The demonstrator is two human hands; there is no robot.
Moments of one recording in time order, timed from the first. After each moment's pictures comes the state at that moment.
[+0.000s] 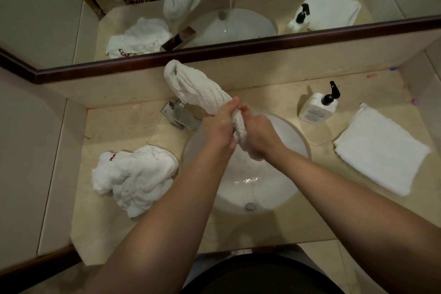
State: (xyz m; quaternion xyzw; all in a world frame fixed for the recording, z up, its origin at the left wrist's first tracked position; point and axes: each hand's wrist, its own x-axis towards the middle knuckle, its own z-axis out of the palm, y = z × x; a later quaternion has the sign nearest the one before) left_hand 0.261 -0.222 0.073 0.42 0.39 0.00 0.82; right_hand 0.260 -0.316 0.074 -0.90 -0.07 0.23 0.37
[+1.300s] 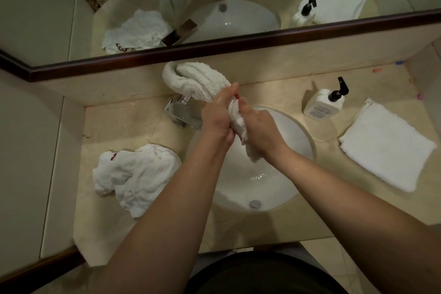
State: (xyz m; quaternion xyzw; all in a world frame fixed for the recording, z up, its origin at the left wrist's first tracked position) left_hand 0.274 -0.199 0.087 0.38 0.34 -0.01 0.86; right_hand 0.257 -0.296 0.086 -0.80 0.05 0.22 0.56
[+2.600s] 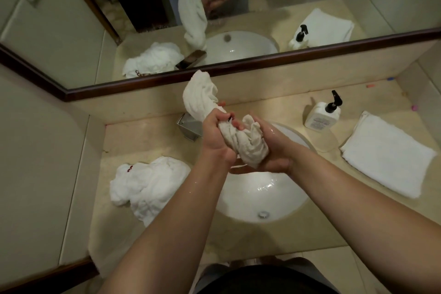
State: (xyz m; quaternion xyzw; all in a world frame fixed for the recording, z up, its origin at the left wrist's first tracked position) left_hand 0.227 -0.189 0.125 0.25 0.30 -0.02 0.92; right_hand 0.241 -0.309 0.093 -0.41 0.15 0.55 0.71
